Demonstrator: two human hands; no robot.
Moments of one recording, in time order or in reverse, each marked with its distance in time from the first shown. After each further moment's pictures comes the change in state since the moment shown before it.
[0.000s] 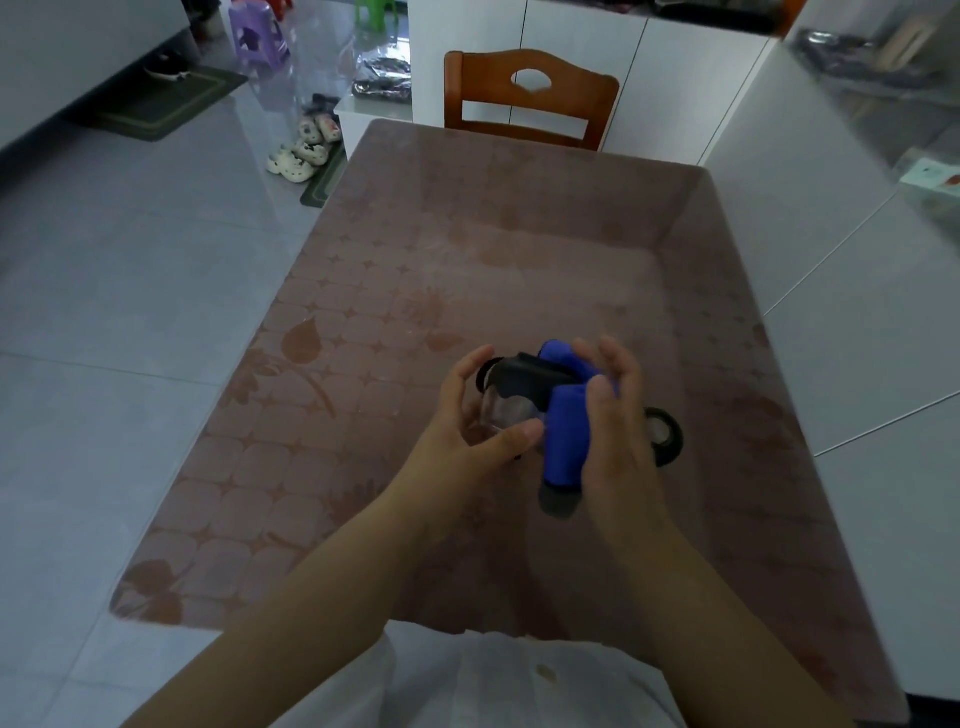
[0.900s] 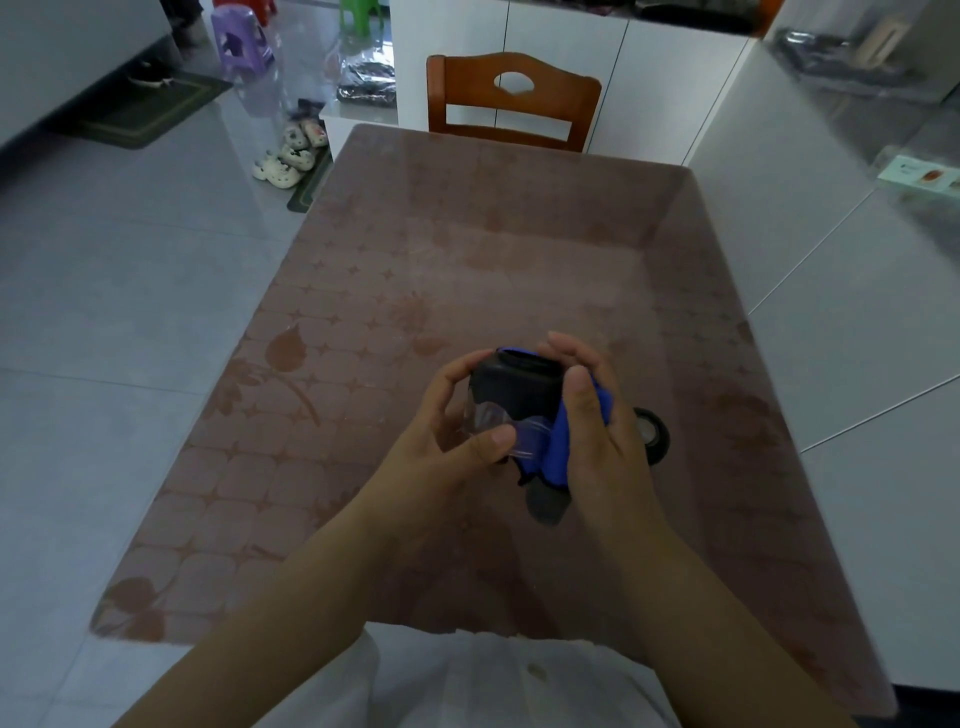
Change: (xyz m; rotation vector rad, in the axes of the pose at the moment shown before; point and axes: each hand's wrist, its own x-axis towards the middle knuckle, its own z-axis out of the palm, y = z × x) left_hand 0.000 0.005 -0.003 -0.206 -0.187 0.053; right_hand 0.003 -0.015 -0.004 0.033 -0.067 0.024
